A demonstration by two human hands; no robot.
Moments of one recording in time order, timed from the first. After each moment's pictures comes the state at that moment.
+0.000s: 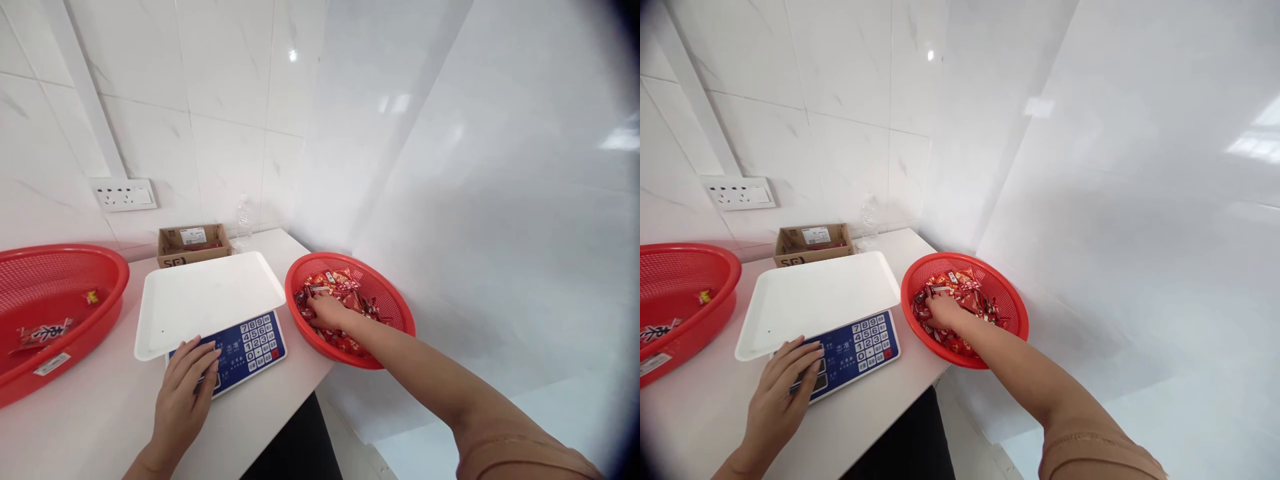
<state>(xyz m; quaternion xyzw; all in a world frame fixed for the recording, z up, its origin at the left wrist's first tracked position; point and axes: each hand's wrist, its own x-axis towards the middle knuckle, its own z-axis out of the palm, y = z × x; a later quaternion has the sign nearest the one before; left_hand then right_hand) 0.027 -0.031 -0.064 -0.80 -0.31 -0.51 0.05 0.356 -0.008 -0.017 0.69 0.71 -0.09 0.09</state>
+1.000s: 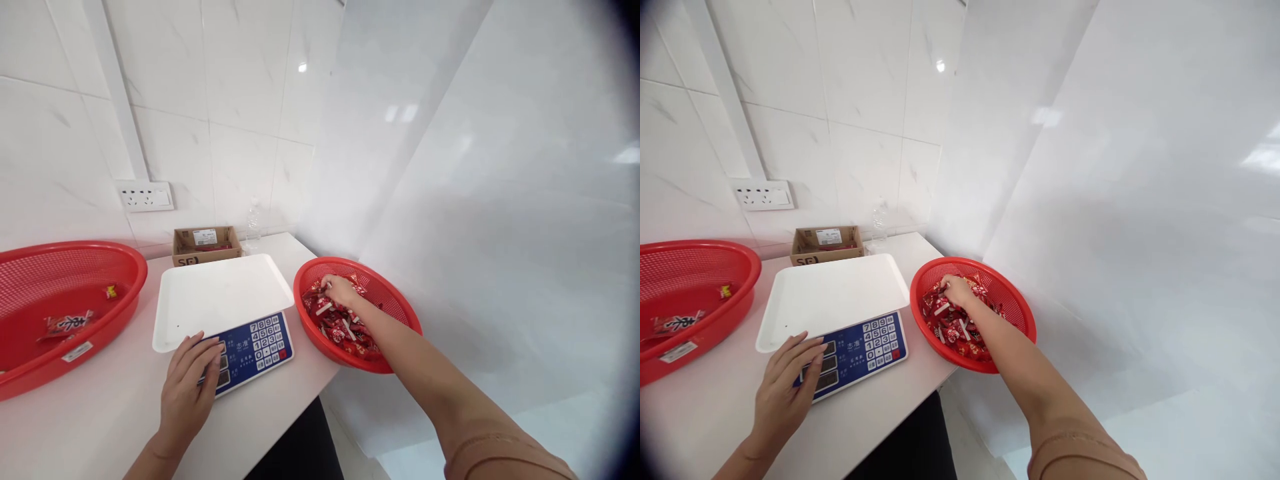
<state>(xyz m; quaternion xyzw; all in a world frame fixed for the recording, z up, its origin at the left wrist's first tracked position) 0.021 -0.030 -0.059 -0.77 -0.33 -0.54 0.07 0.386 0.025 -0.005 0.76 0.63 -0.12 -0.12</state>
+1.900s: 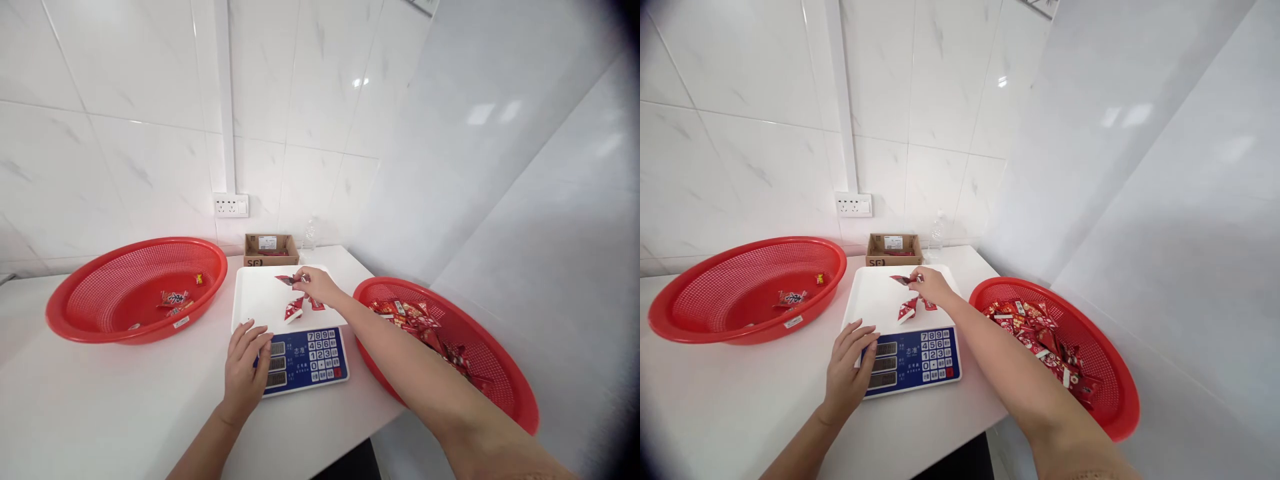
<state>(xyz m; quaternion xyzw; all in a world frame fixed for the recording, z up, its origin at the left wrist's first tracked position) 0.007 -0.028 -0.055 -0.73 -0.40 -0.55 0.07 0.196 0.086 0.037 0.58 0.71 -0.29 -0.29</state>
